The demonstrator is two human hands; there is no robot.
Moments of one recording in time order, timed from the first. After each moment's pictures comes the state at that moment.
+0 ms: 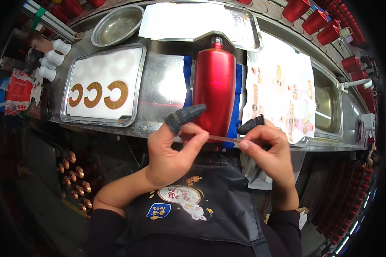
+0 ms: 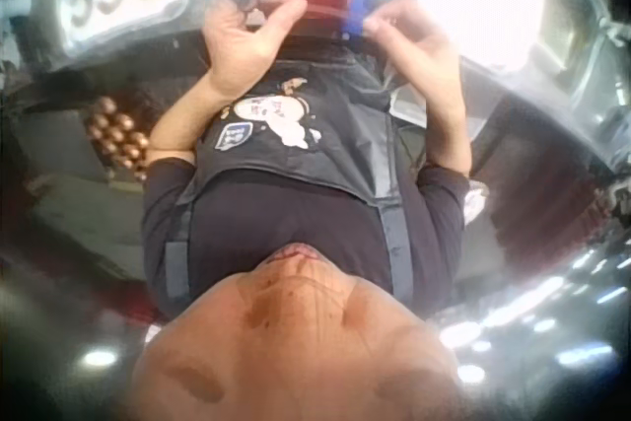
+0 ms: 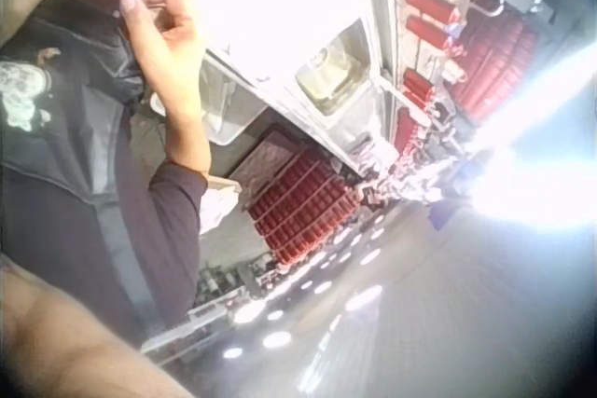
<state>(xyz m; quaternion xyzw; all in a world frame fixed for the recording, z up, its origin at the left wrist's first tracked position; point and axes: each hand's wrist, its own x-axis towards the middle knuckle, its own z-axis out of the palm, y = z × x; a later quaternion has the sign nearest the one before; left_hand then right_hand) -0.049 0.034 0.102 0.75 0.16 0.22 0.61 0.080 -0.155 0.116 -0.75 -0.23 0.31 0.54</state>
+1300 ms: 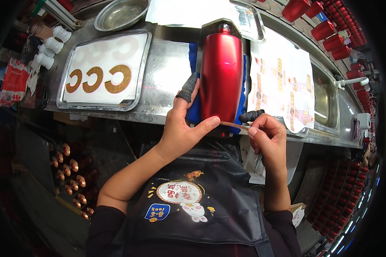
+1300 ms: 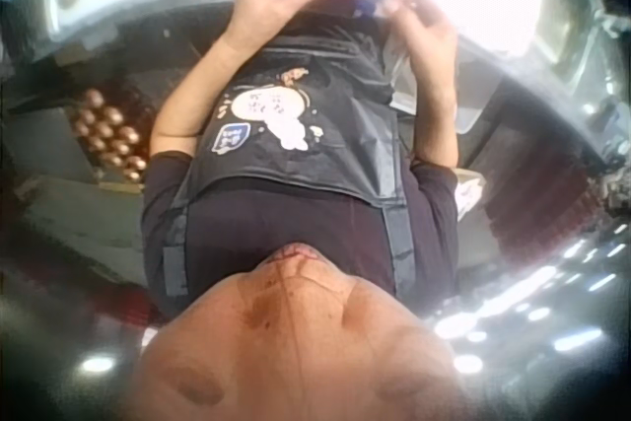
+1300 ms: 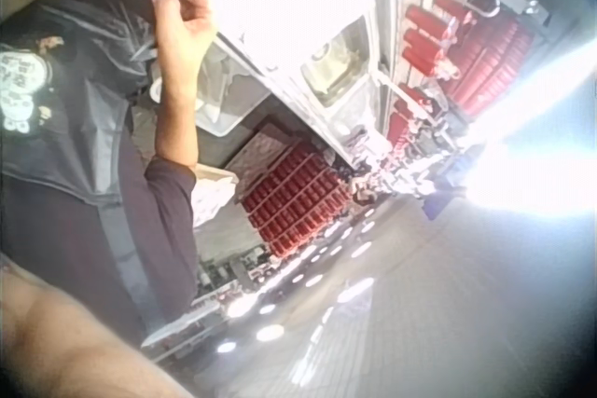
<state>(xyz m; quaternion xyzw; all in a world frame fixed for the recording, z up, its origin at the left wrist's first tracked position) -0.044 0.038 0.036 0.73 0.13 0.18 0.65 0.069 -0.171 0.090 -0.67 -0.10 0.37 0.64</state>
